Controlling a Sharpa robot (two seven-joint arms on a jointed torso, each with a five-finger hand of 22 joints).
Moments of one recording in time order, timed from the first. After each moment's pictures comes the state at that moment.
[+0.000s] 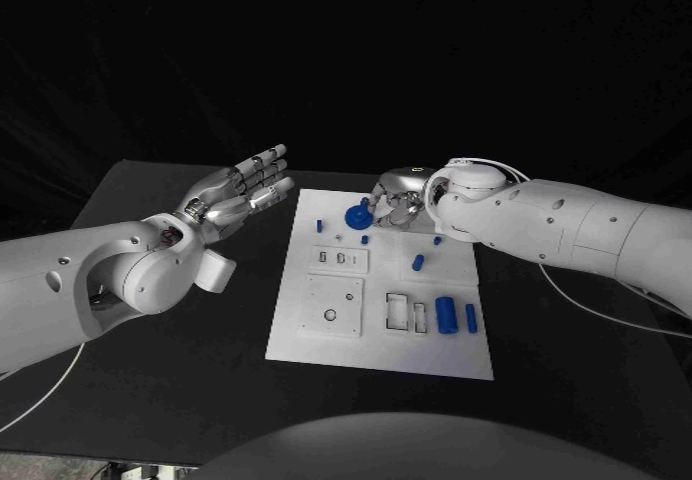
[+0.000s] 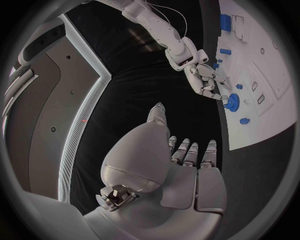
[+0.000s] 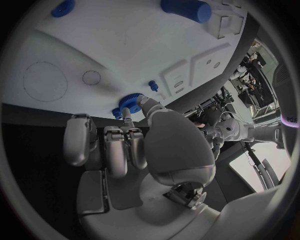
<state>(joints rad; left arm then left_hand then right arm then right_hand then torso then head) 1.30 -1.01 -0.23 1.68 -0.13 -0.17 0.42 1.52 0.20 -0.26 0.28 0.38 0.15 0.00 0.04 0.03 0.02 0.10 0.16 0.02 0.00 0.10 0.00 0.00 0.17 0.03 0.28 0.02 0.03 1.28 -0.46 -0.20 1.03 -1.44 -0.10 0.02 1.26 -0.06 0.23 0.09 0.36 0.88 0.10 0.13 0.35 1.47 0.01 1.57 1.31 1.47 -0.03 1.57 1.31 0.05 1.37 0.08 1.31 1.31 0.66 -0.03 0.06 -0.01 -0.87</state>
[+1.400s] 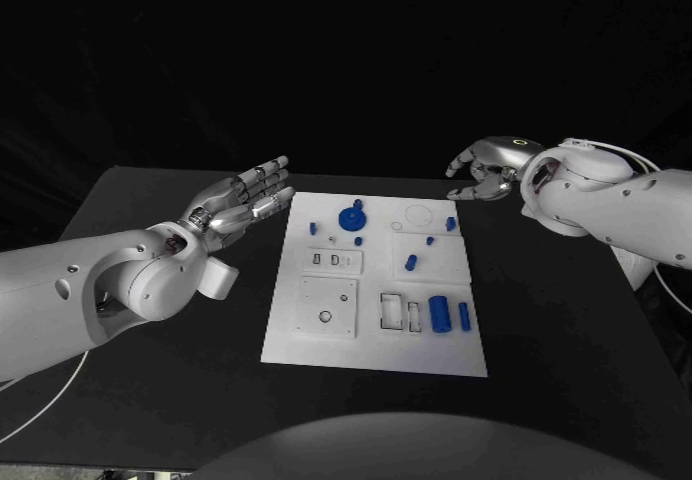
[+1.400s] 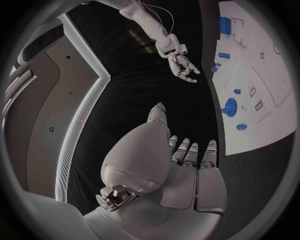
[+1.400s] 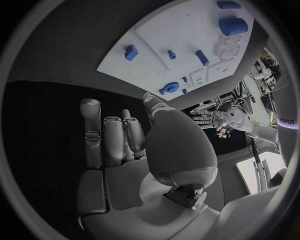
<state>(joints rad) 1.28 -0.97 -0.23 1.65 -0.13 -0.16 0.41 1.52 0.20 -0.26 0.28 0.38 0.16 0.02 0.04 0.03 0.02 0.10 0.17 0.02 0.00 0.10 0.00 0.00 0.17 0.03 0.28 0.02 0.03 1.34 -0.86 -0.20 1.25 -1.46 -0.26 -0.01 1.27 -0.08 0.18 0.20 0.25 0.82 0.09 0.10 0.39 1.42 0.01 1.41 1.31 1.43 -0.03 1.37 1.31 0.13 1.19 0.09 0.86 1.31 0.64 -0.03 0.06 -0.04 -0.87</state>
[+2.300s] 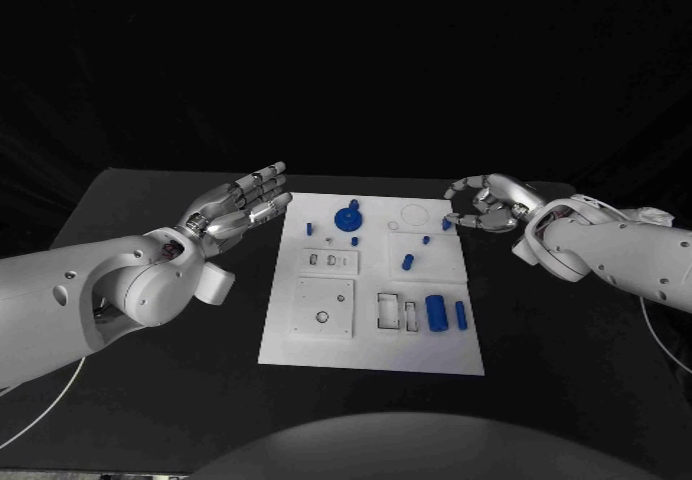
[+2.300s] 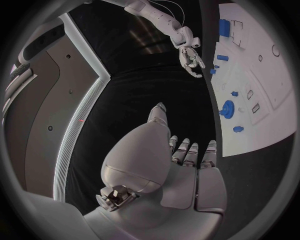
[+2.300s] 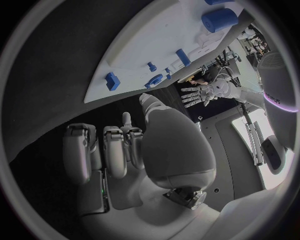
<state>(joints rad) 1.26 -0.97 -0.23 1.63 -0.13 -0.14 0.41 1.53 0.20 -0.25 0.28 0.39 0.16 0.02 0.04 0.03 0.02 0.10 0.17 0.02 0.00 0.10 0.00 0.00 0.17 0.03 0.28 0.02 0.03 1.17 -0.86 -0.20 1.13 -1.02 -0.42 0.38 1.35 -0.10 0.16 0.28 0.37 0.62 0.07 0.27 0.72 1.46 0.00 1.57 1.31 1.46 -0.03 1.57 1.31 0.04 1.46 0.08 1.46 1.31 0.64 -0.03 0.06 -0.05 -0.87</state>
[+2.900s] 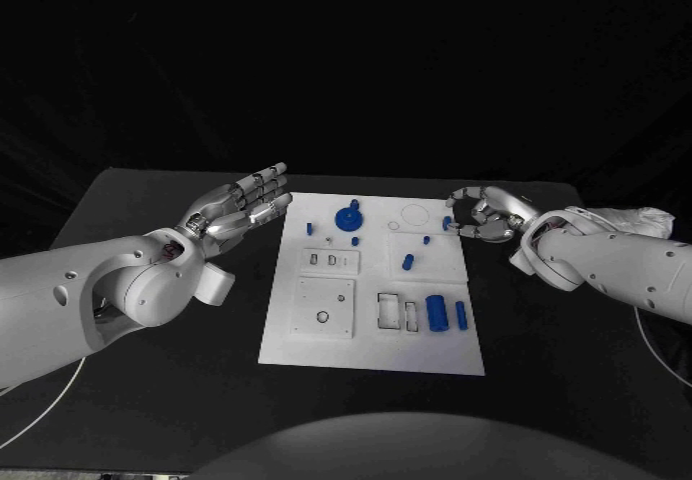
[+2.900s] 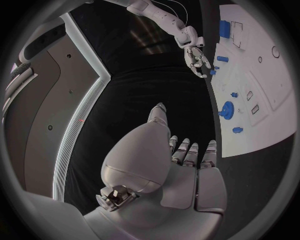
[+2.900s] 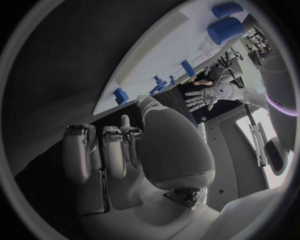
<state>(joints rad) 1.26 -0.97 -0.23 1.63 -0.13 -0.13 0.41 1.53 0.20 -0.25 0.28 0.39 0.16 0.02 0.04 0.03 0.02 0.10 0.17 0.02 0.00 0.10 0.00 0.00 0.17 0.03 0.28 0.02 0.03 1.13 -0.83 -0.20 1.08 -1.01 -0.42 0.37 1.39 -0.09 0.18 0.26 0.47 0.50 0.10 0.36 0.77 1.47 0.01 1.57 1.31 1.46 -0.02 1.57 1.31 0.04 1.46 0.09 1.45 1.31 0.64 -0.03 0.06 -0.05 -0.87</state>
